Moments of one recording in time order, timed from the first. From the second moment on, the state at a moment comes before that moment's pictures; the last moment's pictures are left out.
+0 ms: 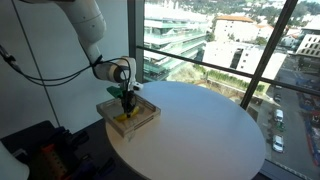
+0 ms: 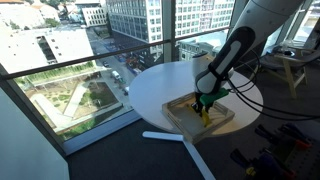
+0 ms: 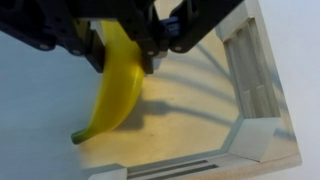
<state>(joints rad) 0.23 0.63 -0.11 -2.11 -0.05 2.56 0.45</state>
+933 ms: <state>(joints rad) 0.24 0.63 -0.11 -2.11 -0.05 2.55 0.45</state>
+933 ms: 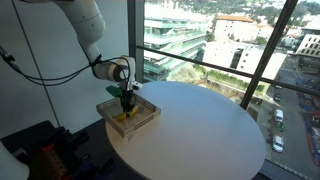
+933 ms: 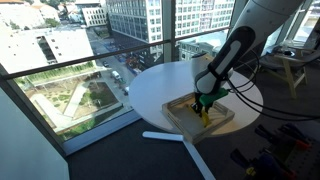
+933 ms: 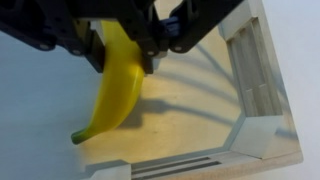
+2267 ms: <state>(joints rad) 0.23 0.60 -0.10 -2.01 -0.05 2.24 0.45</state>
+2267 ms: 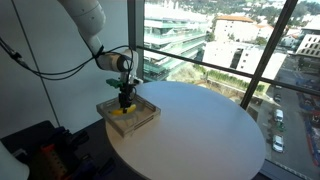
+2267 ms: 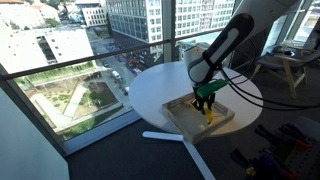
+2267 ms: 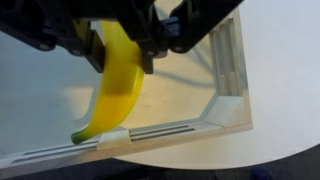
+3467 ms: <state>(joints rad) 0.21 0.56 -0.07 -1.93 -0.05 2.04 0.44</state>
